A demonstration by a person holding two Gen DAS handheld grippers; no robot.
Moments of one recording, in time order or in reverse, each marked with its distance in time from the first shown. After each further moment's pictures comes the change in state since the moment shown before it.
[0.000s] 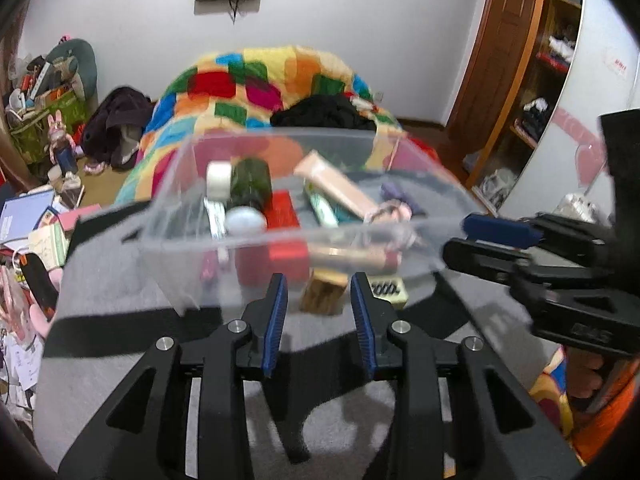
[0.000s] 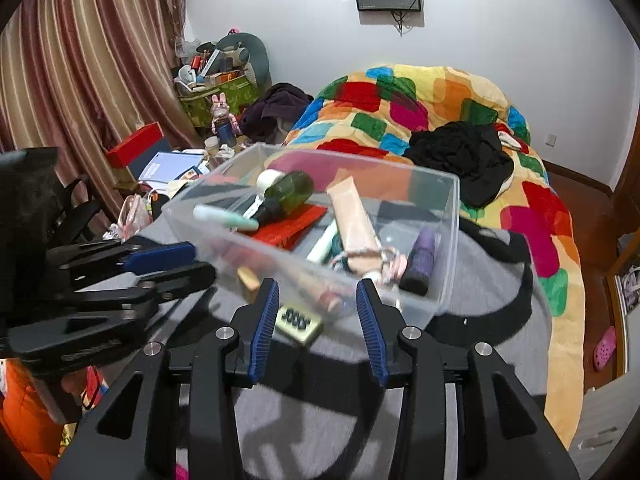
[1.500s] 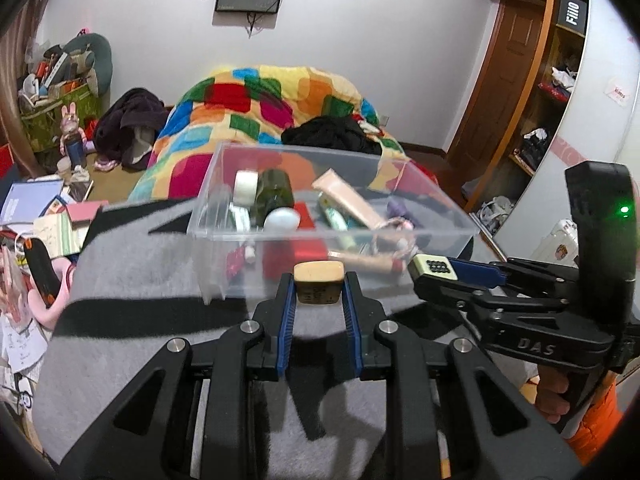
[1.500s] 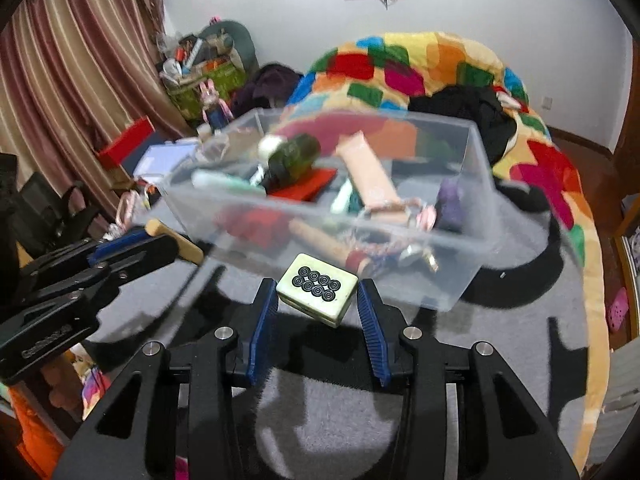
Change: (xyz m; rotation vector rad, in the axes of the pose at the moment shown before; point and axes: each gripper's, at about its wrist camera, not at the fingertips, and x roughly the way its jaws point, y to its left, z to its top) left arm -0.042 0.018 -0.009 -0.063 -0.107 -0.018; right arm 0.012 0.013 -0.006 0.099 0.029 0.009
